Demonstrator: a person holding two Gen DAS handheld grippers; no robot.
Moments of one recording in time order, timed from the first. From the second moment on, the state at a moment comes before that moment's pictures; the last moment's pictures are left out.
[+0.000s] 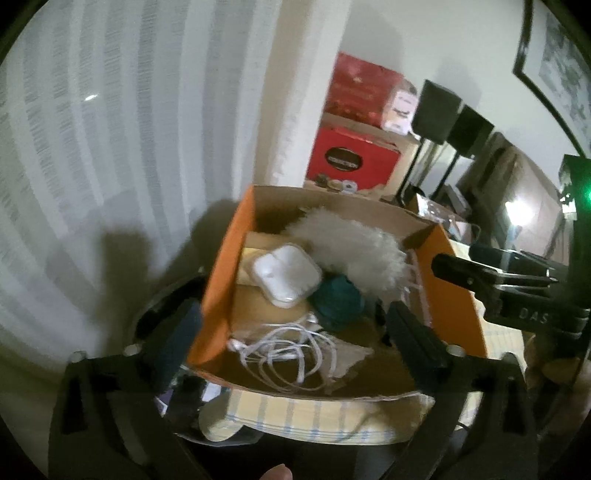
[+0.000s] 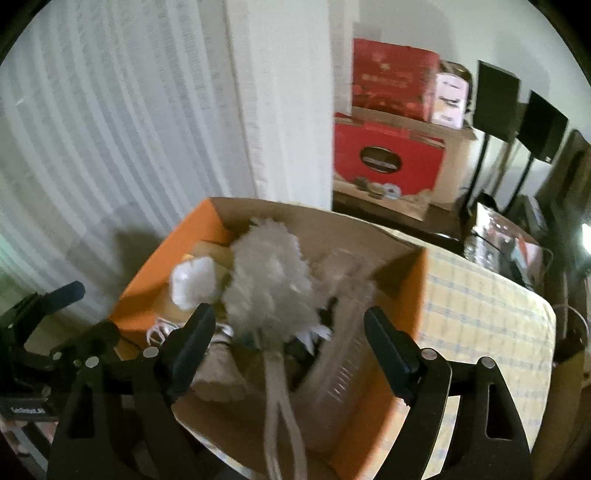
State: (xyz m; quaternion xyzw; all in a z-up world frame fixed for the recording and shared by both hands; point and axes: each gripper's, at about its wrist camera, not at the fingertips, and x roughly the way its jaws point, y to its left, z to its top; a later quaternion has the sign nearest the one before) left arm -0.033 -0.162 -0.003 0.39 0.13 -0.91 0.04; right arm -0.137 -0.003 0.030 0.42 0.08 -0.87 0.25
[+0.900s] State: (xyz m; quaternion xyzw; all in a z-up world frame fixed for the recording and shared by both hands) left arm -0.015 -0.062 -0.005 0.40 0.08 -0.91 -0.02; right arm -0.062 0.123 0.009 0.41 0.03 -0.90 0.14
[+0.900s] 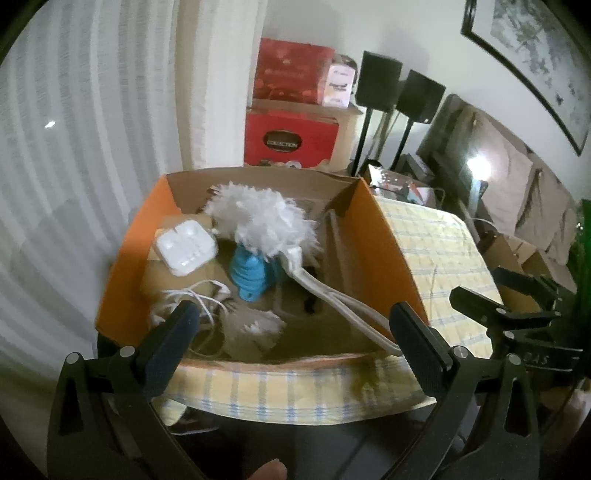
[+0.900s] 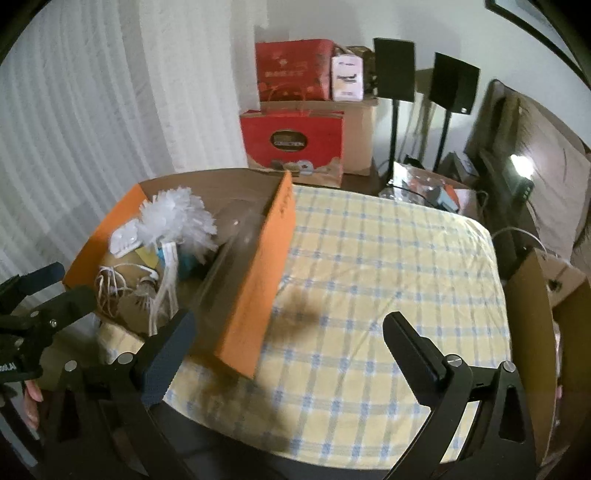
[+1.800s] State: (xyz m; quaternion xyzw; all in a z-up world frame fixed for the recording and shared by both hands) left arm 0.036 -0.013 -0.014 0.41 0.07 -0.91 -0.03; right arm 0.022 0.179 0.007 0.38 -0.01 -0.92 0.08
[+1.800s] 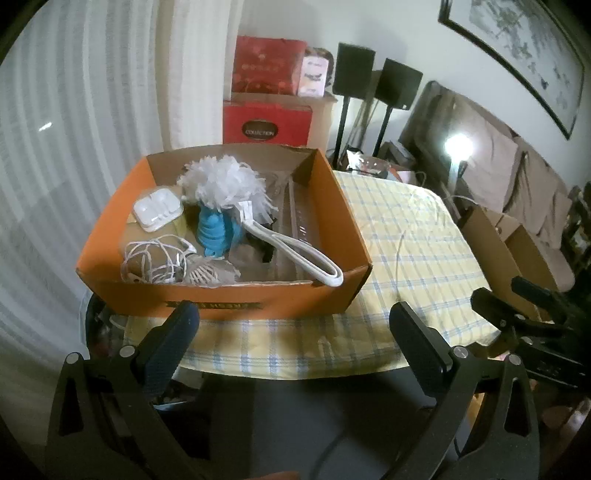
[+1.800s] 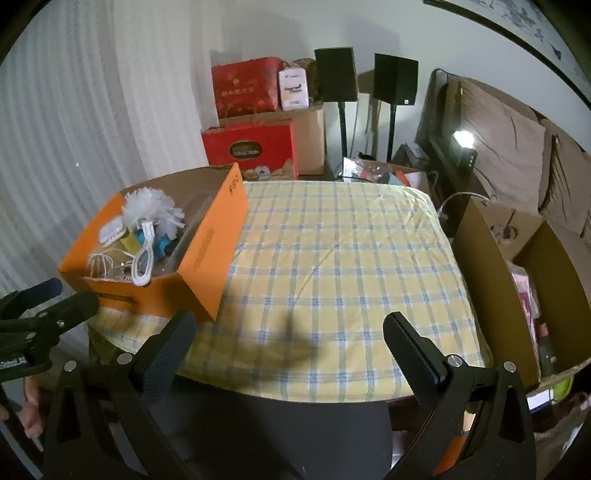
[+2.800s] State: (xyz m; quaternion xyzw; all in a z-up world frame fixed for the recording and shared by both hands) left arm 0.046 0.002 -0.012 0.38 0.04 -0.92 0.00; right arm 0.029 0.173 0.007 0.37 0.01 -0.93 0.07
